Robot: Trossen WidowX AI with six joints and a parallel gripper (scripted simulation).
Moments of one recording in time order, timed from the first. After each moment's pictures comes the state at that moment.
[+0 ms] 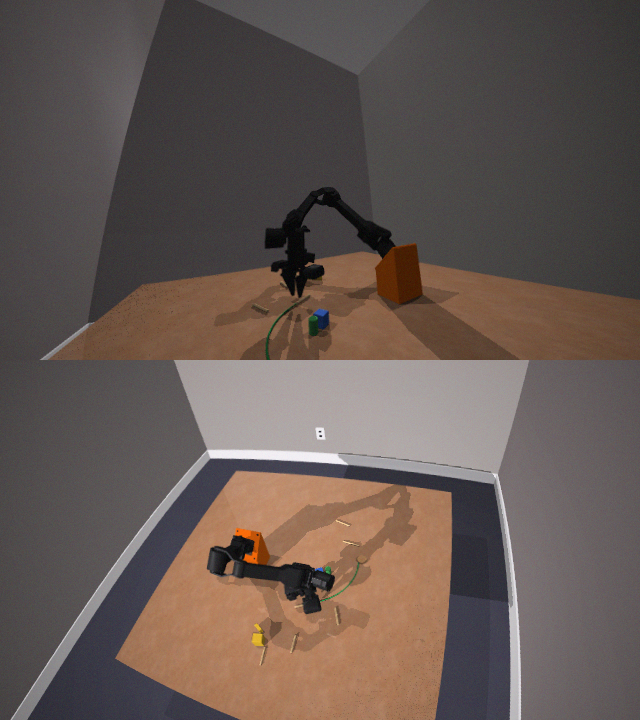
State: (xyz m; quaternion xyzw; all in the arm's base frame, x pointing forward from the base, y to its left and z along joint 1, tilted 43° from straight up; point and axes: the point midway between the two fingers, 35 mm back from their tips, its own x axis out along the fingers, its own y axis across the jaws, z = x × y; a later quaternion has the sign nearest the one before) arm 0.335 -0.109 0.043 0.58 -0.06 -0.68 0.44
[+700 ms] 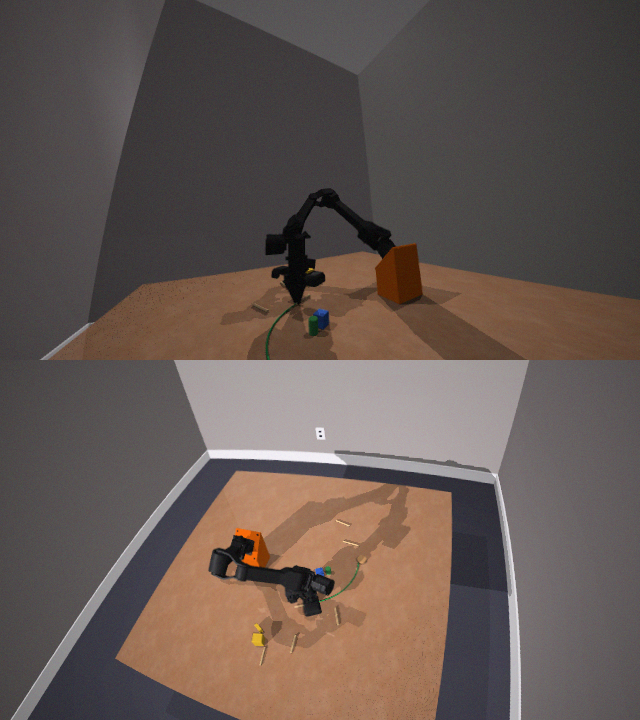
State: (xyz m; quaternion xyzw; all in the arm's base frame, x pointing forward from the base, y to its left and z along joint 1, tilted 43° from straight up) arm 0.334 -0.123 0.028 0.58 -0.06 -0.68 0.45
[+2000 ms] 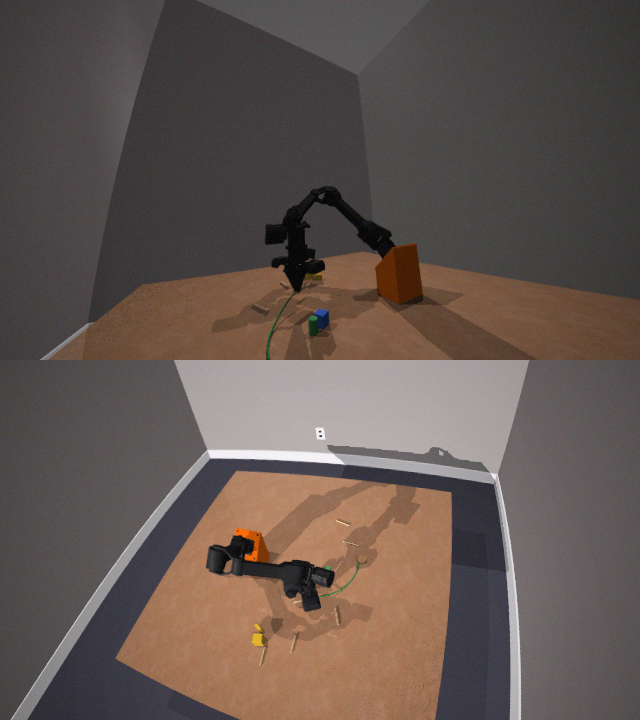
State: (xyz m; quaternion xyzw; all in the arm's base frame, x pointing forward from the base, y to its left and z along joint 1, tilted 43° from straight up) arm 0.332 -0.098 0.051 0.58 -0.06 -0.68 0.44
